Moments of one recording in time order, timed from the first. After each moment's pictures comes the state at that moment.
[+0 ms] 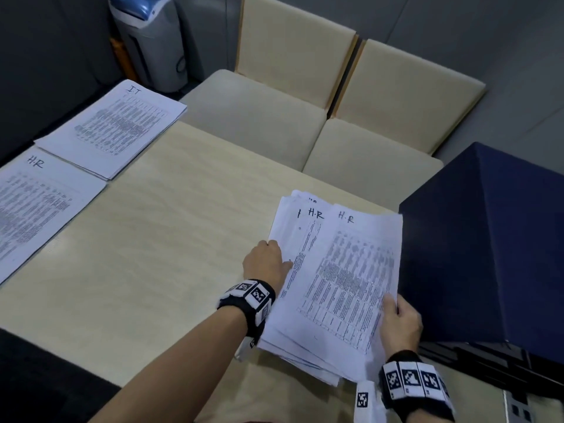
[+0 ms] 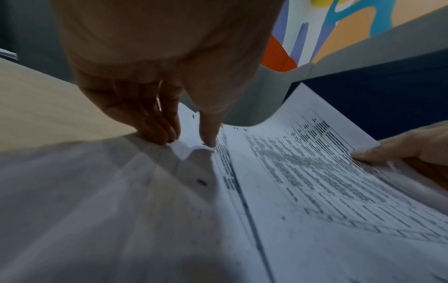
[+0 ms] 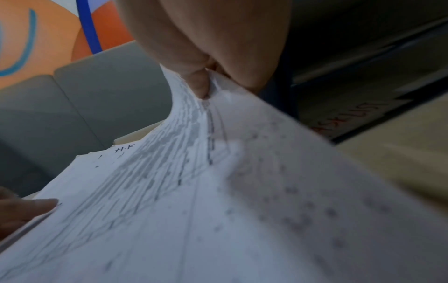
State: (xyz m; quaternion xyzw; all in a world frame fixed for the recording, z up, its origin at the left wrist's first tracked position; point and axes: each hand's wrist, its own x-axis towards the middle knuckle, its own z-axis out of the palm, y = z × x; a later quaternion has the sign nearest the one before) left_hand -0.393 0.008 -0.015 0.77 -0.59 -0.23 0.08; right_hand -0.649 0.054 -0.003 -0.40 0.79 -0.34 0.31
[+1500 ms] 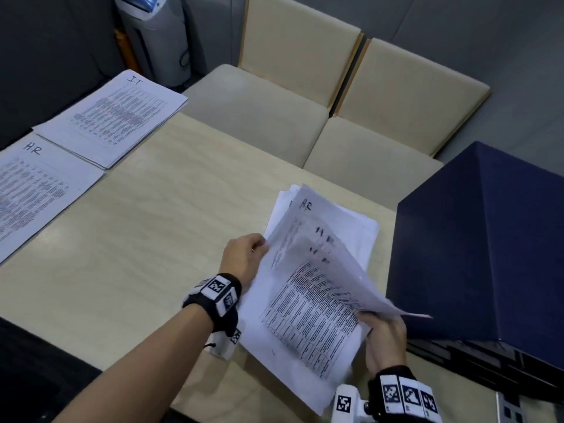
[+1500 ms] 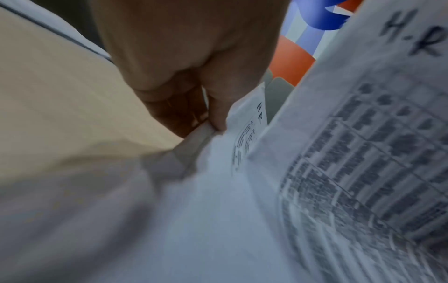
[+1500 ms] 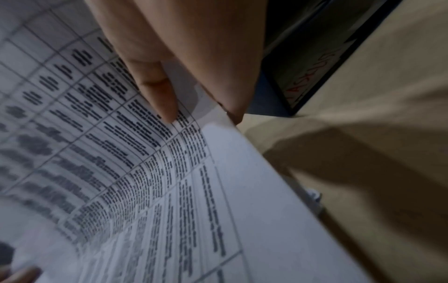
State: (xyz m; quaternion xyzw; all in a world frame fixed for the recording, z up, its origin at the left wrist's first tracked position) left_hand -0.358 0.024 -0.020 0.72 -0.47 -0.37 0.35; right_hand -0.636 0.075 0.000 -0.25 0.66 -0.49 0.51
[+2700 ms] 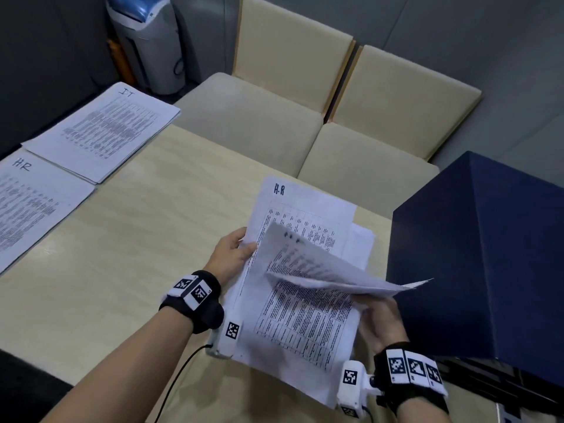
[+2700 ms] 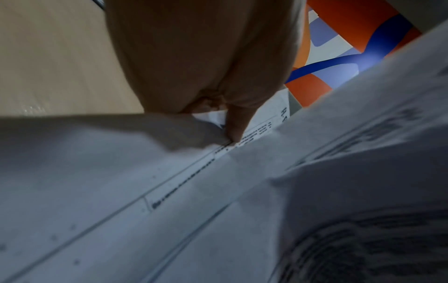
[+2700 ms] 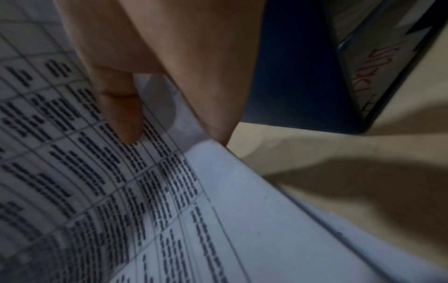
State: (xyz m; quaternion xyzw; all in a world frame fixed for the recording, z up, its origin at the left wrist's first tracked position) left_hand -0.339 0.009 0.016 0.55 -0.31 -0.61 0.48; right_hand -0.632 0.015 0.013 -0.22 0.58 -0.46 0.64
